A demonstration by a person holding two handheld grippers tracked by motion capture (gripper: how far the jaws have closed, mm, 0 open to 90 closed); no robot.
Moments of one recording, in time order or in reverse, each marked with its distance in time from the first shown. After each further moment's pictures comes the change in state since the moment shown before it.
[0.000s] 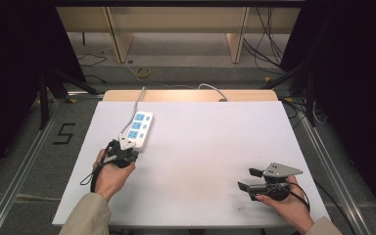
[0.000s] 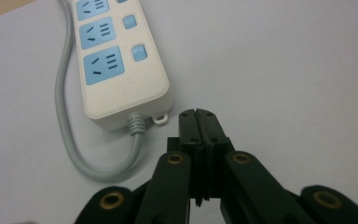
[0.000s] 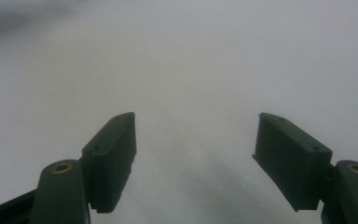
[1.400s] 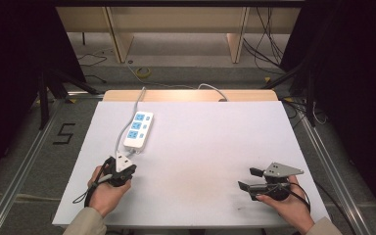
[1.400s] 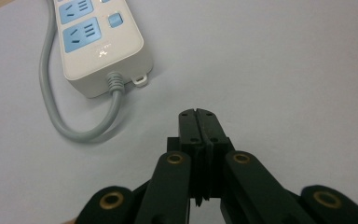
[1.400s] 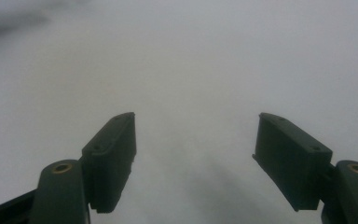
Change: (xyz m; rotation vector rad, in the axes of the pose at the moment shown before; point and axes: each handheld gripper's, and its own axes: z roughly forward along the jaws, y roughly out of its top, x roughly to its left) left arm -0.015 -0.044 -0.013 -0.045 -0.018 0.081; right arm 0.000 0.001 -0.002 -0.006 -0.005 -0.005
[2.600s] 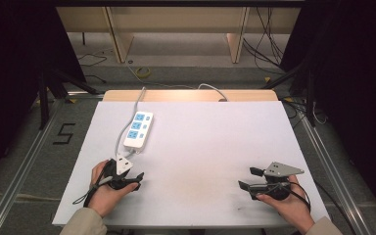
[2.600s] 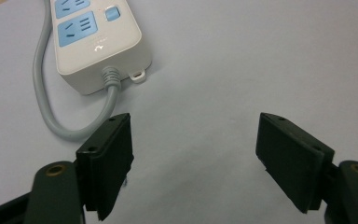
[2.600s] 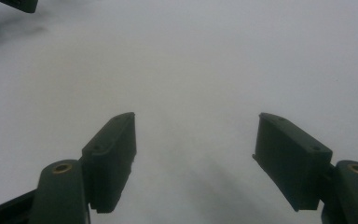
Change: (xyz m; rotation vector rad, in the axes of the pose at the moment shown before) left arm 0.000 -0.011 0.009 -0.022 0.004 0.000; right arm -0.001 0.001 0.000 -0.003 -0.003 0.001
